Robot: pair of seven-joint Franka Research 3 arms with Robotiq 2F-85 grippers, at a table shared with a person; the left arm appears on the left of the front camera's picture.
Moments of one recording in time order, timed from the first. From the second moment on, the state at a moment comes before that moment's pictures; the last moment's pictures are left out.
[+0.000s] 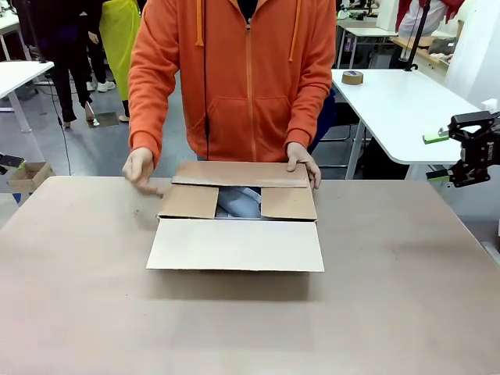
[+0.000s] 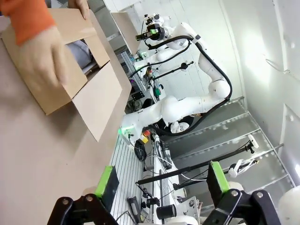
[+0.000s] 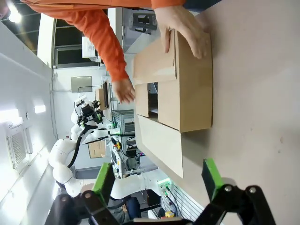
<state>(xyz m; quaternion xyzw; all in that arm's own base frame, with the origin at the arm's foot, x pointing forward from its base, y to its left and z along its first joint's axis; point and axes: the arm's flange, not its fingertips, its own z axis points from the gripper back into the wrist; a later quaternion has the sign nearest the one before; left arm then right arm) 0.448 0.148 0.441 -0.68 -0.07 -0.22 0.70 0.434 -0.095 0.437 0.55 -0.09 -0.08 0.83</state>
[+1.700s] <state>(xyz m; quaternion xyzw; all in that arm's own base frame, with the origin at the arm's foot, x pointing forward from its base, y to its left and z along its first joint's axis) 0.447 0.148 0.439 -0.68 -0.06 -0.22 0.70 0.434 -0.096 0.437 0.55 -0.09 -0.08 0.83</state>
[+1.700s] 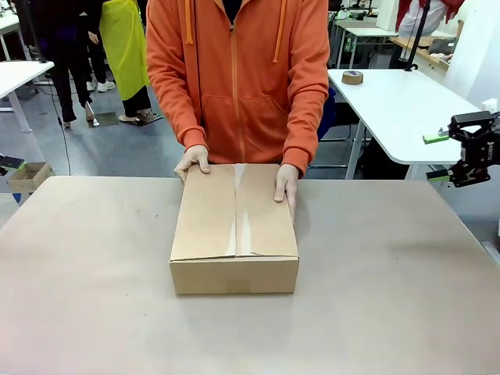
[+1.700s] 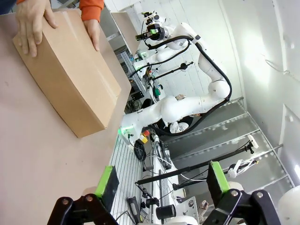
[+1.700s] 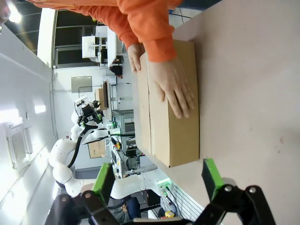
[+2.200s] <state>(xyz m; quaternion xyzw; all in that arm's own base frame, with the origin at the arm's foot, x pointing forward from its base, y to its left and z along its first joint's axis) 0.451 0.138 0.441 -0.67 -0.07 -0.25 0.69 0.436 -0.085 0.439 0.54 -0.09 -0.05 0.83</state>
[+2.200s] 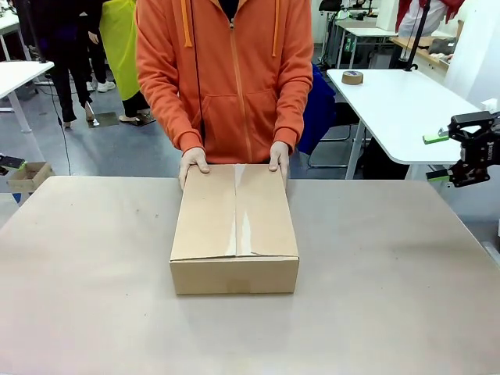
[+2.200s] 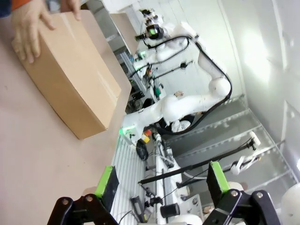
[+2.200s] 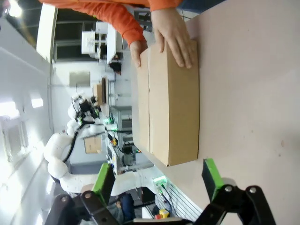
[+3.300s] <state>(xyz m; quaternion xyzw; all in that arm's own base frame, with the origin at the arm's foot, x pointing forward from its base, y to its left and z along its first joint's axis) 0.480 -0.031 0.394 -0.58 -0.30 -0.55 0.52 0.447 0.147 0.419 0.41 -0.32 0.49 0.70</state>
